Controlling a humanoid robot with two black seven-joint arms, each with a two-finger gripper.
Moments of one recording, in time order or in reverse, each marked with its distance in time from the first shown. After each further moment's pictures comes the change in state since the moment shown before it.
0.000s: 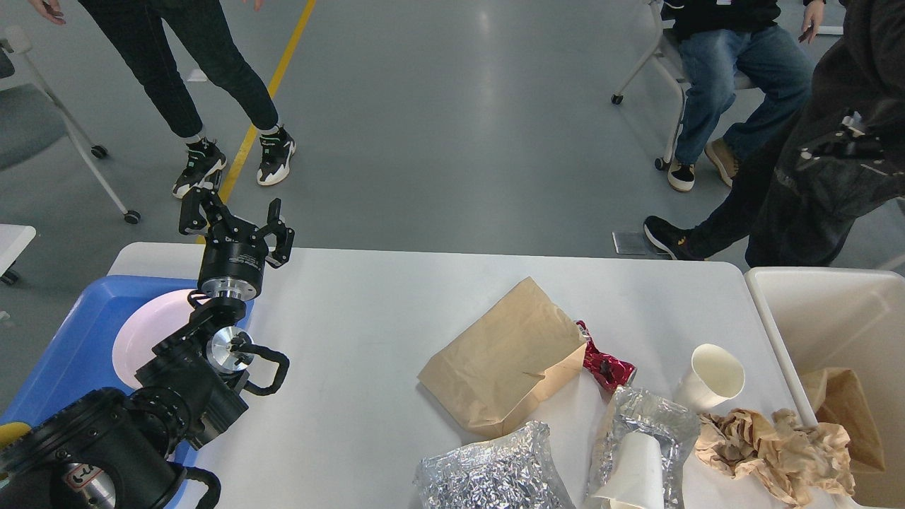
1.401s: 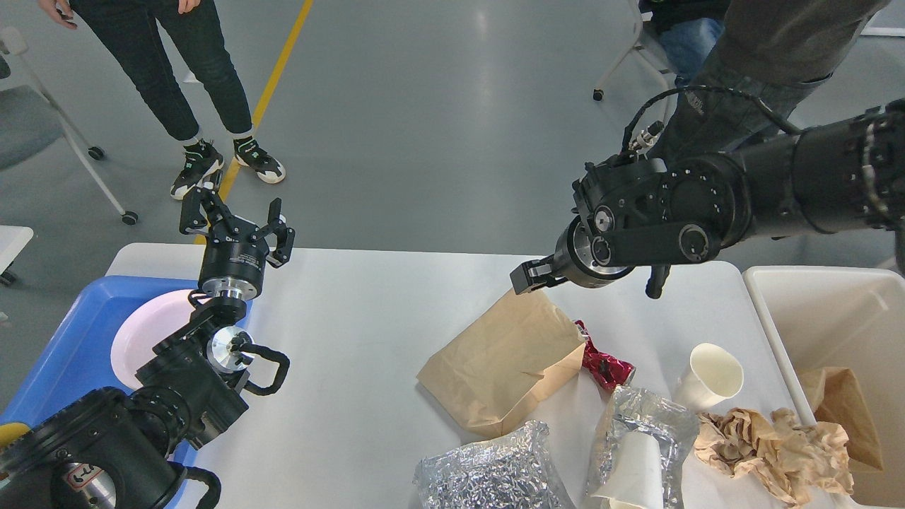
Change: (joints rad) left arm 0.000 0.000 0.000 0.000 0.000 0.000 -0.001; right arm -0.069 0.520 0.233 0.445 -0.234 -0.555 -0.143
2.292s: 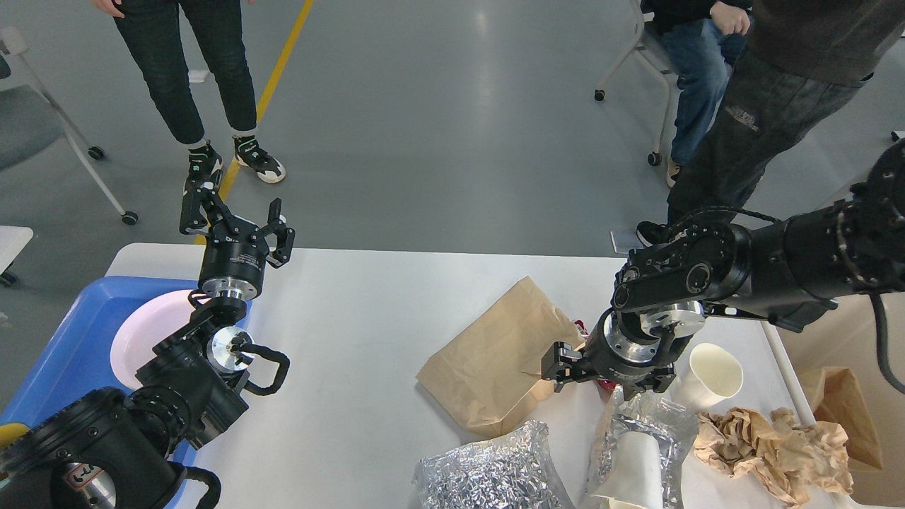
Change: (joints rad) left arm 0.000 0.000 0.000 0.000 0.000 0.000 0.001; right arm -0.241 -0.060 0.002 -0.029 0.395 0.122 -0.058
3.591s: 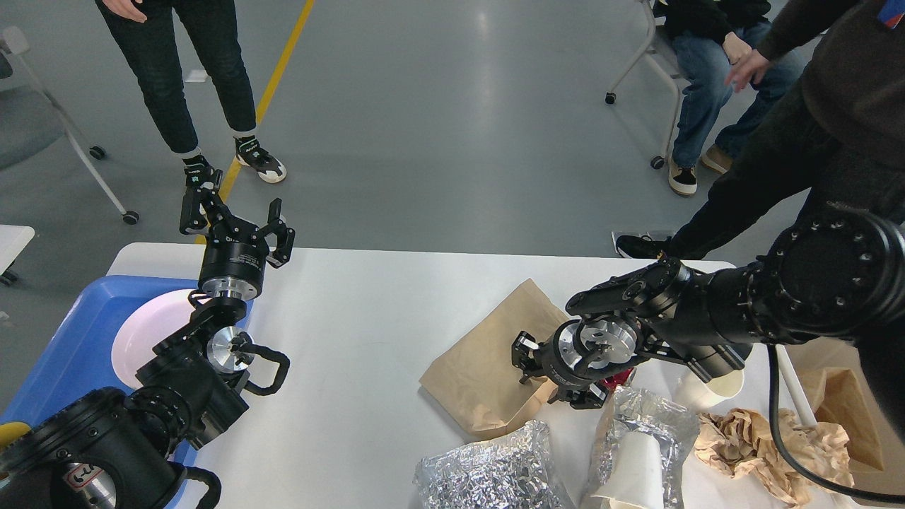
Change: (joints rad) left arm 0.000 0.000 0.000 0.000 0.000 0.000 -0.001; right arm -0.258 0.141 0.063 -0.311 0.348 -0.183 0.002
